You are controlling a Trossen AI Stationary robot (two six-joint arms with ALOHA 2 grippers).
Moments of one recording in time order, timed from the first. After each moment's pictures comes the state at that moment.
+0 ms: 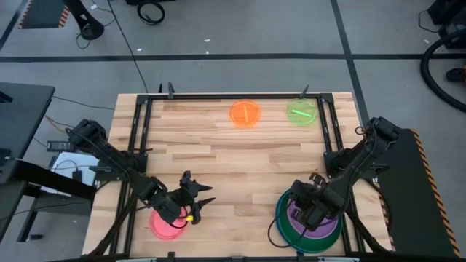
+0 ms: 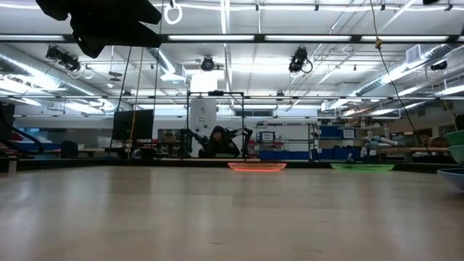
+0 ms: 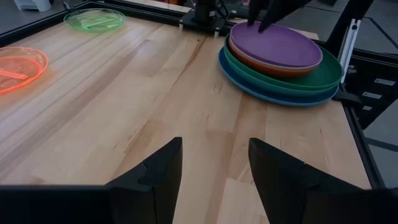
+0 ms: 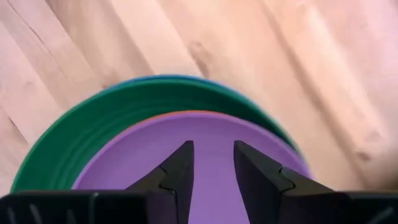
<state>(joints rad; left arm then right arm) -0.70 1.47 0.76 0.14 -0.86 -0.62 0.81 1.55 1.14 -1.16 0.31 1.39</state>
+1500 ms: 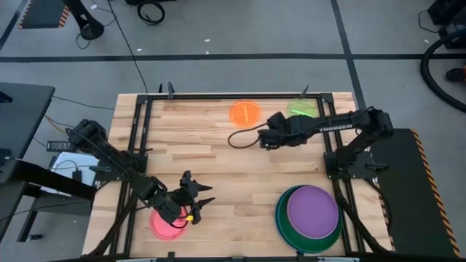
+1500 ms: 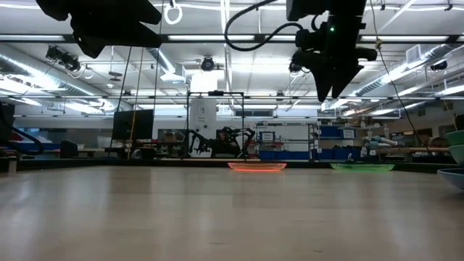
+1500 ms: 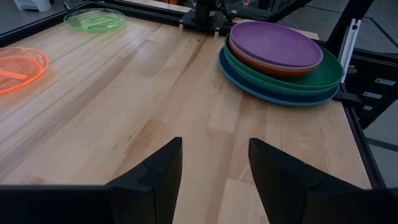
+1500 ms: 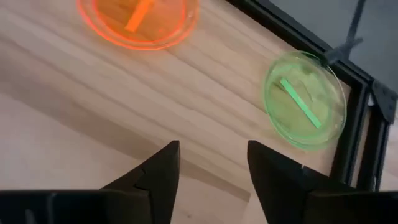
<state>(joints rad) -0.70 1.47 0.76 0.14 -0.86 -0.62 -0.02 1.55 1.27 -1.23 0.60 1.04</state>
